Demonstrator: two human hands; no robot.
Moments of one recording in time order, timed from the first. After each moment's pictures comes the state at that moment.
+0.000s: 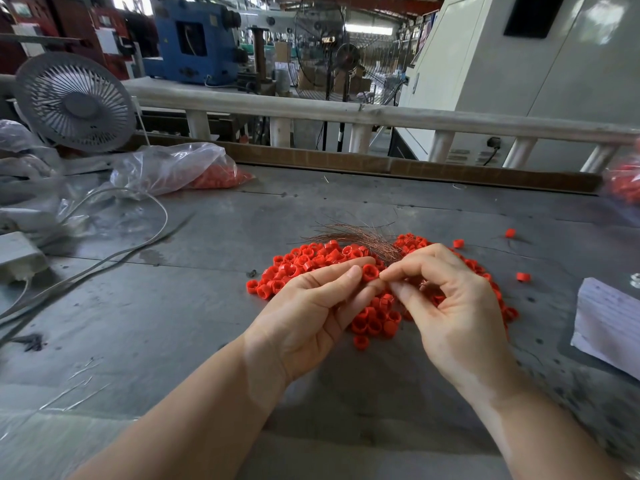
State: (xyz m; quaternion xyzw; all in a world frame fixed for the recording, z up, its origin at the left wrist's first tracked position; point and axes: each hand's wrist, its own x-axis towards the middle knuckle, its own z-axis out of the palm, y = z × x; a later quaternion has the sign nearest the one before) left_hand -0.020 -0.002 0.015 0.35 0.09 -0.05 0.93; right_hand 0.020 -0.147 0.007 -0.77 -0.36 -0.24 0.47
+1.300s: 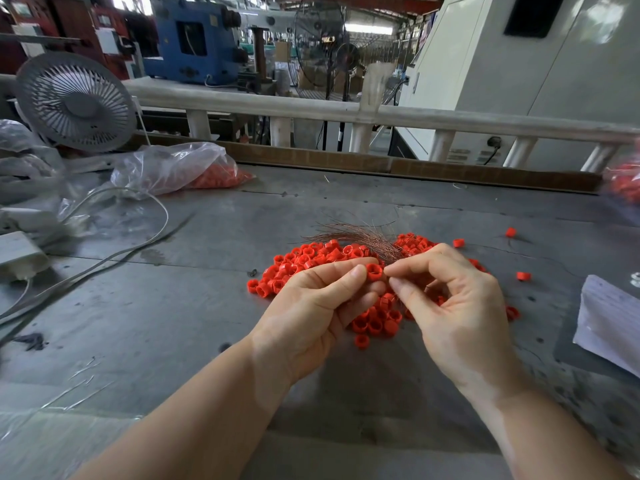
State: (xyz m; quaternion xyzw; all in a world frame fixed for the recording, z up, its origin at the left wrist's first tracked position) left_hand -0.019 -0.005 0.010 0.41 0.06 -0.01 0.91; right_hand 0.017 -0.147 0.008 -0.77 -0.33 -0.24 0.49
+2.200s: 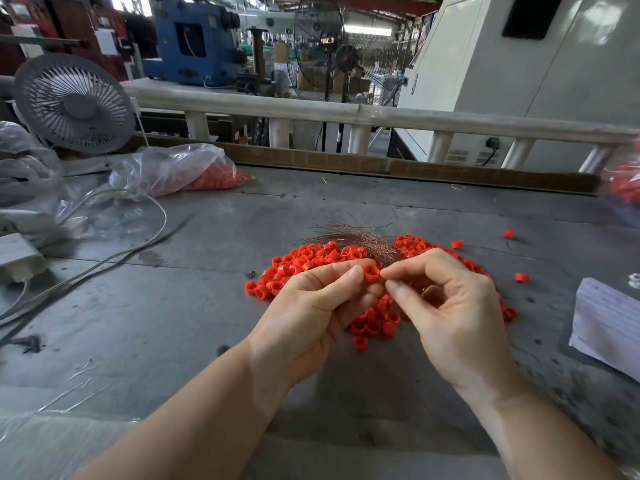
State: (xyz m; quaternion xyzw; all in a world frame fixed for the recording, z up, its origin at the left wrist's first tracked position) left_hand -0.019 -0.005 0.009 0.41 0.05 -0.01 0.91; right_hand 0.017 -0.146 0.008 -0.77 -0.32 -0.23 0.51
